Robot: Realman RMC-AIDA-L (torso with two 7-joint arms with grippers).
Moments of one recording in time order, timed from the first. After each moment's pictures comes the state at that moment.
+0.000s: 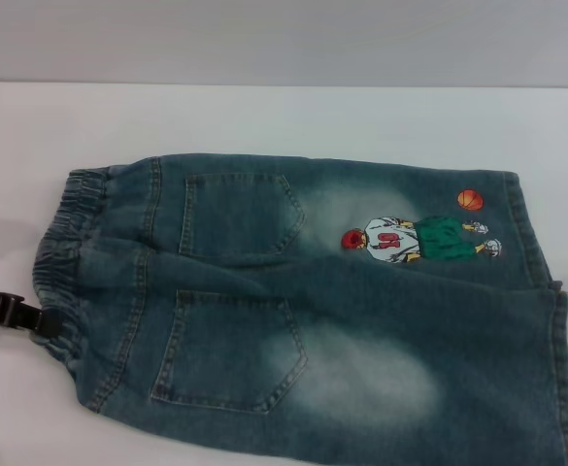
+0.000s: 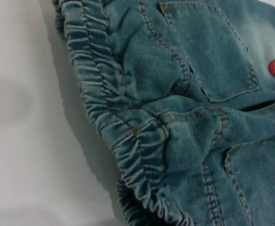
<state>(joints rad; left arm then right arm) -0.54 -1.89 0.75 0.79 2.45 1.67 -2.27 0.46 1.88 -0.28 -0.73 -2.11 -2.13 1.83</state>
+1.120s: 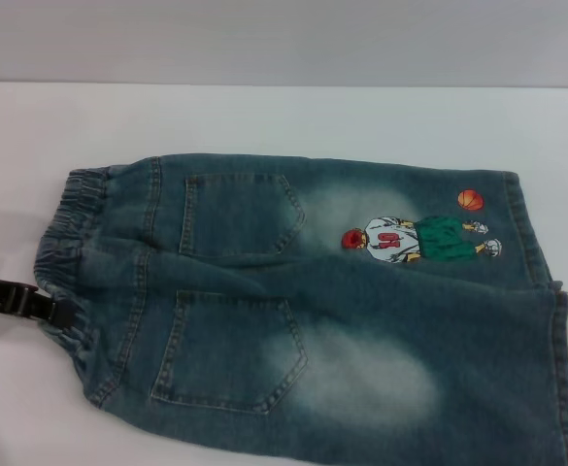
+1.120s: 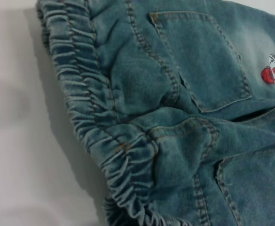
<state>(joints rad) -0.55 -1.90 0.75 0.79 2.44 1.66 -2.28 0.46 1.88 -0.54 -0.84 -2.62 -2.18 1.78</state>
